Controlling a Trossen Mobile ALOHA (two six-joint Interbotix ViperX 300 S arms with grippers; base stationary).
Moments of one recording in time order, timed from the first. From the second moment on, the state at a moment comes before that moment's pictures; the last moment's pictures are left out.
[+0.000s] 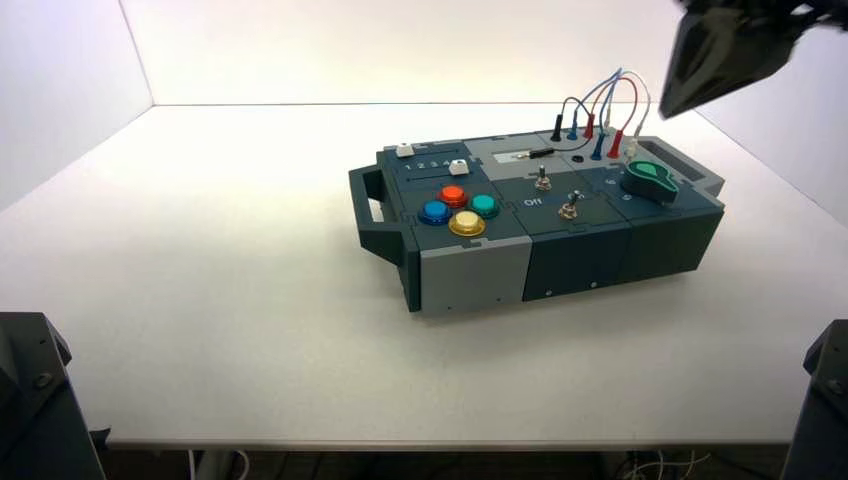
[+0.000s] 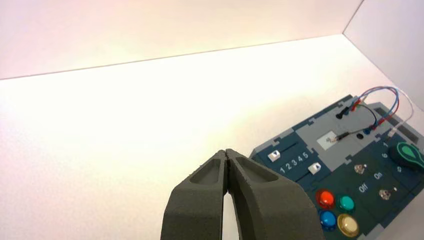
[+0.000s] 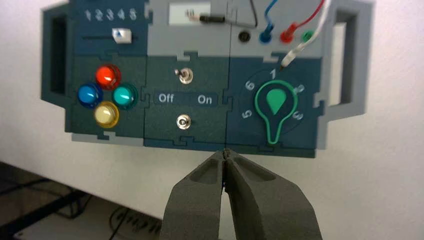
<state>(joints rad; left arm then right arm) -0.32 -0.80 1.02 -0.16 0.34 0.06 0.33 -0.55 0.98 0.12 0.77 0.04</state>
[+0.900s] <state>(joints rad) -0.32 -0.86 1.02 -0.16 0.36 0.06 0.18 -0.45 0.96 0.07 0.84 0.06</state>
